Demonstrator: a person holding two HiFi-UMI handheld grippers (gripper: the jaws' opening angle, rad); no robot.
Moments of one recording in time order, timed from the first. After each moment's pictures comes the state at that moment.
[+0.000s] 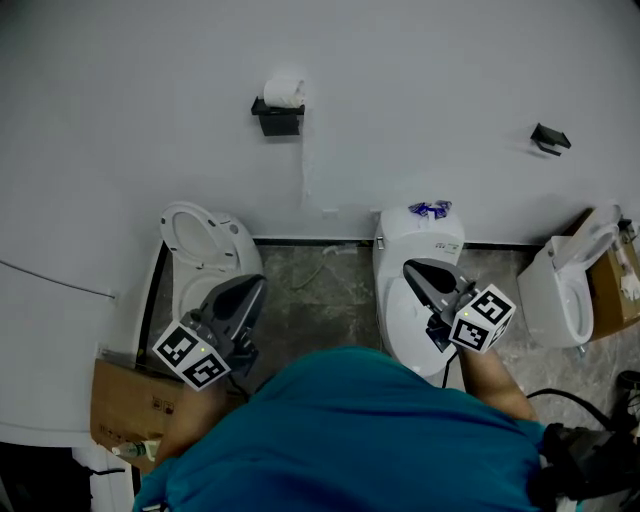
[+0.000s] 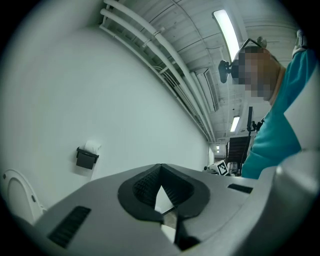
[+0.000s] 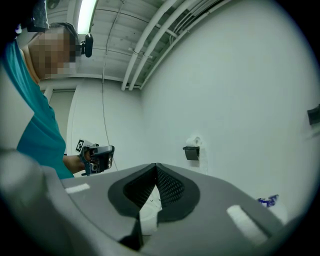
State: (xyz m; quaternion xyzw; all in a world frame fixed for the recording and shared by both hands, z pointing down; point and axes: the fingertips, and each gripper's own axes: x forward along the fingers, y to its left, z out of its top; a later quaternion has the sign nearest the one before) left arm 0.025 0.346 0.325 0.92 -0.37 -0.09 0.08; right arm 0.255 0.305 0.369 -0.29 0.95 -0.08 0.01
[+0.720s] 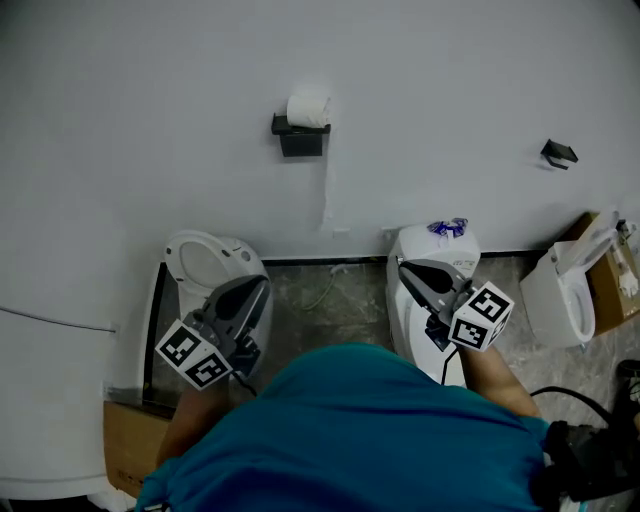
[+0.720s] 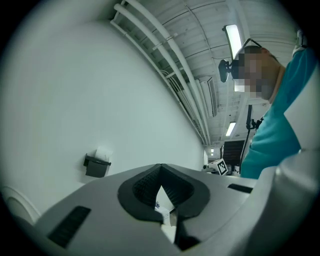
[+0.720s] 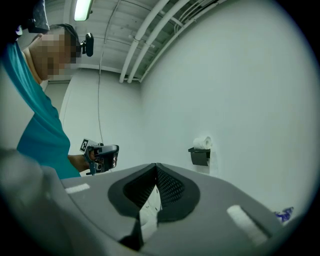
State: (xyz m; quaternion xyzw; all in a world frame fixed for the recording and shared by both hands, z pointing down) left arm -0.101 0.242 0.328 0.94 -0.33 -0.10 0.08; right arm 0.122 0.220 0.361 -0.31 0.95 -0.07 -0.01
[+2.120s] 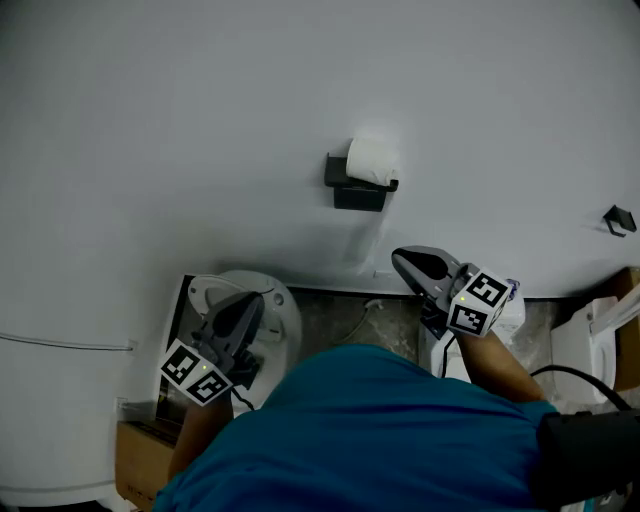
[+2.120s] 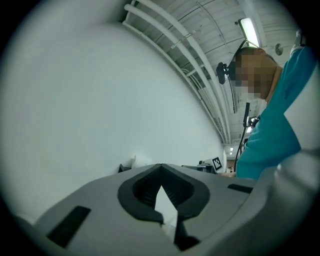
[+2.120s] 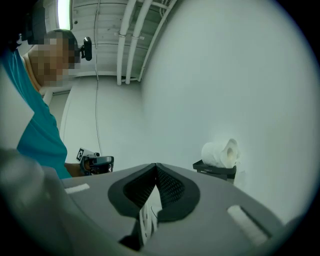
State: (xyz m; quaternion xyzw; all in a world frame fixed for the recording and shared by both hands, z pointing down) left arm -0.212 0.049 0.338 0.90 -0.42 -0.10 0.08; right arm -0.001 -0.035 0.346 -0.21 0.97 -0.08 0.02
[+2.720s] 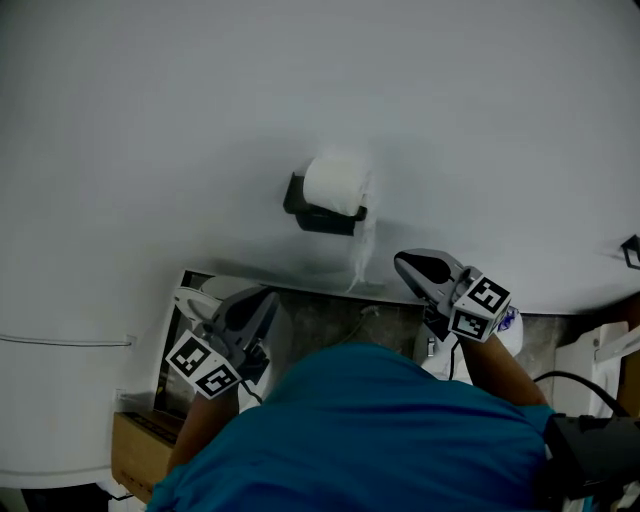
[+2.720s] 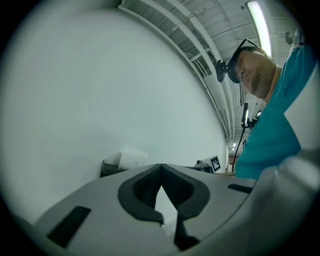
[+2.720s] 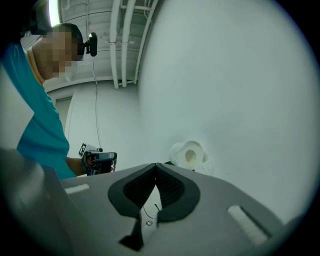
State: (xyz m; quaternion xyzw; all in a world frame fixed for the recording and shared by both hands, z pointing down) left arm -0.095 -0.064 0.344 0.90 -0.42 -0.07 0.10; right arm 0.086 -0.142 0.356 -0.17 0.98 -0.10 0.04
